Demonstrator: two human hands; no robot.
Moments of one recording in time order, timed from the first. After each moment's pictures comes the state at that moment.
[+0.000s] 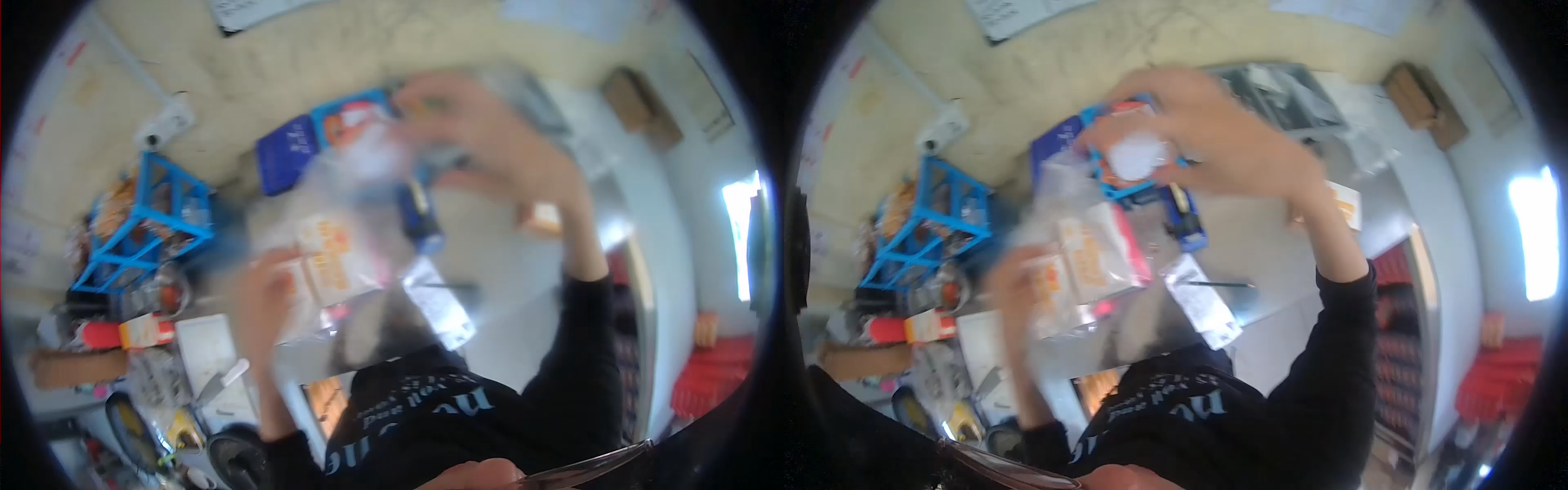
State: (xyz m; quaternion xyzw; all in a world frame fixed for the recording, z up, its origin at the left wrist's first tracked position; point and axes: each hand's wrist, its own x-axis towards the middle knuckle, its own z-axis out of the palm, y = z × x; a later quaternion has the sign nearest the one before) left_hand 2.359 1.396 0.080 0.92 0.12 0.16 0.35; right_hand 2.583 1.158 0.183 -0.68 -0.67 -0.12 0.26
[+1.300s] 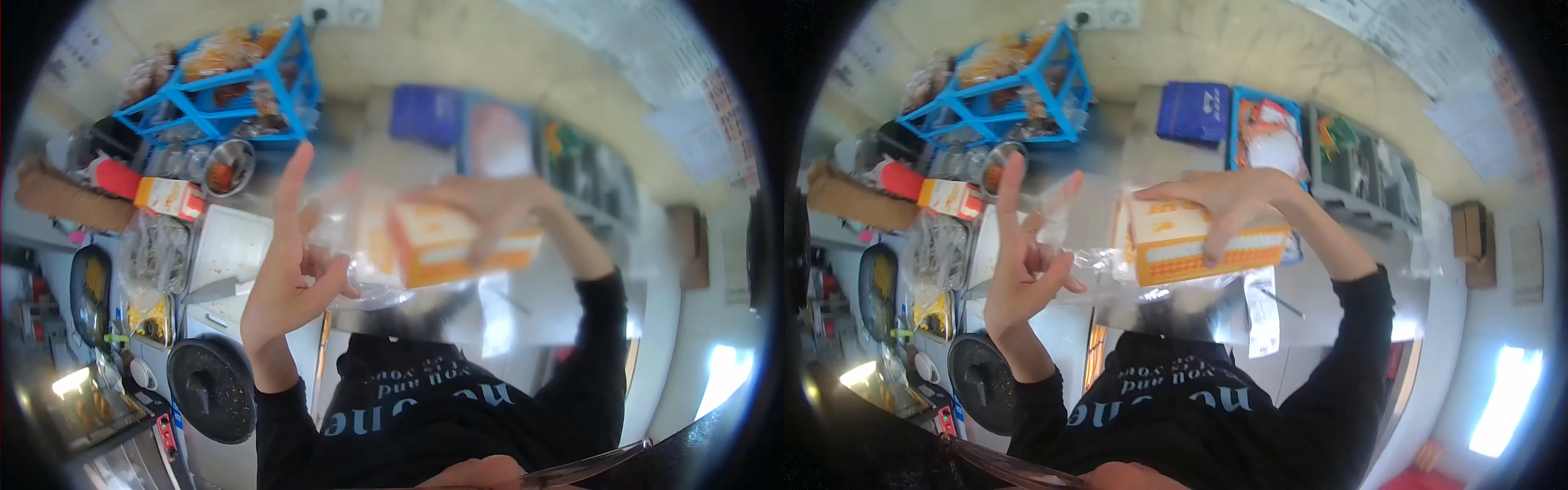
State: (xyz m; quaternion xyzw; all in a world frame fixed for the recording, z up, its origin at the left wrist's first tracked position) left_hand 2.239 1.471 0.133 0.70 0.13 0.23 0.67; right_hand 2.502 1.374 0.113 -0.51 -0.70 0.50 0.11
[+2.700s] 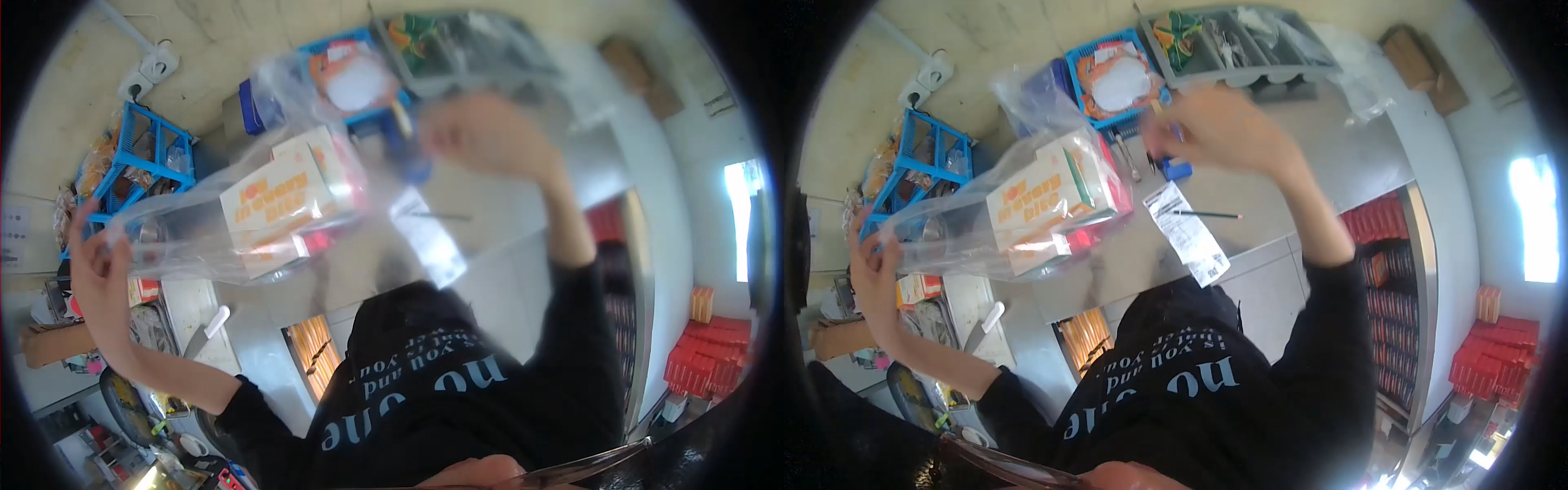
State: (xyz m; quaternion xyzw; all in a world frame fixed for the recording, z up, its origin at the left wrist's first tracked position) left_hand 2.264 1.452 0.178 0.90 0.29 0.19 0.27; right_hand 2.527 1.113 0.101 -0.82 -0.53 0.04 0.19
